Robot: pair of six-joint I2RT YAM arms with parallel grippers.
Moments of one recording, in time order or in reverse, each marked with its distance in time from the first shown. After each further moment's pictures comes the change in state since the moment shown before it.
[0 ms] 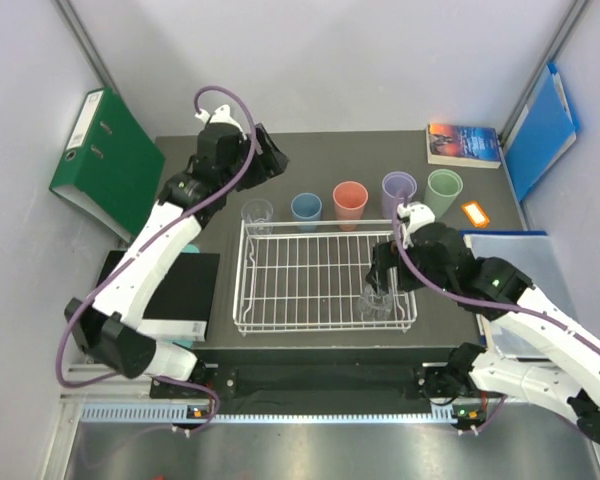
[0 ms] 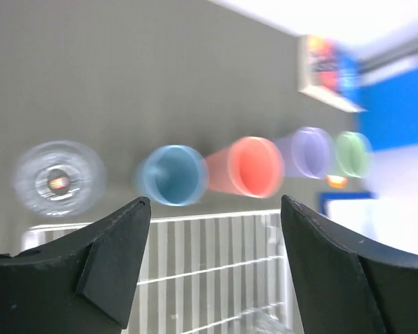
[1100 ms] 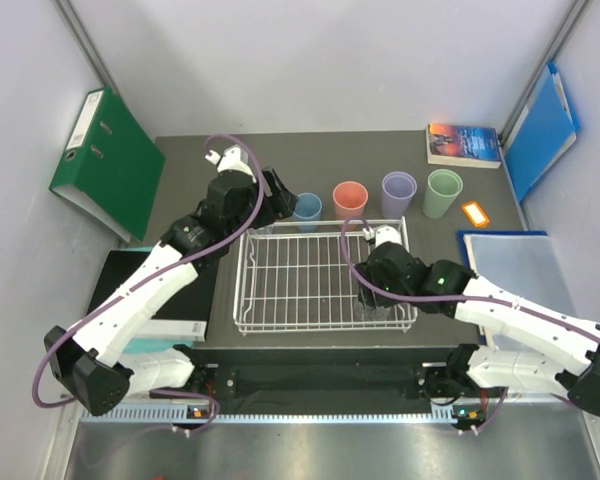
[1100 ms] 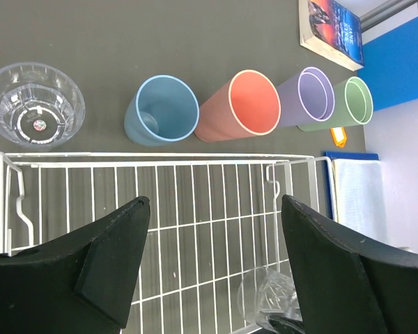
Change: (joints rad) left arm -0.204 -0.272 -0.347 0.117 -0.125 -0.064; right arm 0.171 0.185 -0.166 0.067 0.134 0.085
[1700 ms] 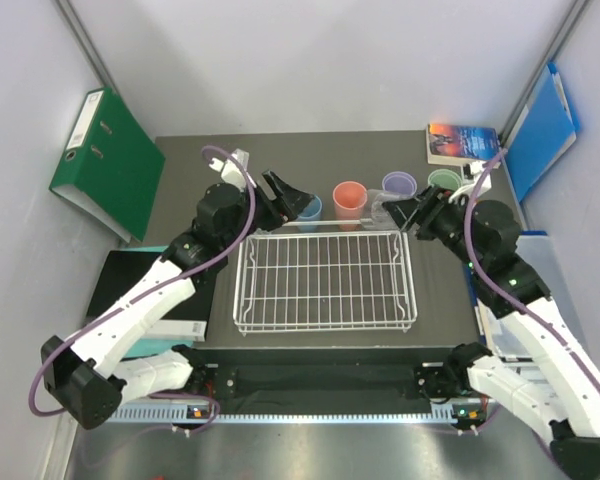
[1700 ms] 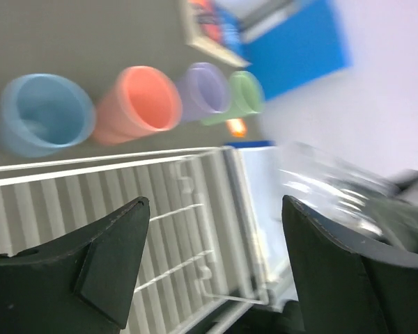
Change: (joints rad) left arm 0.002 -0.075 -0.167 0.314 0.201 -0.117; right arm -0.462 -0.266 0.109 0.428 -0.294 0.075
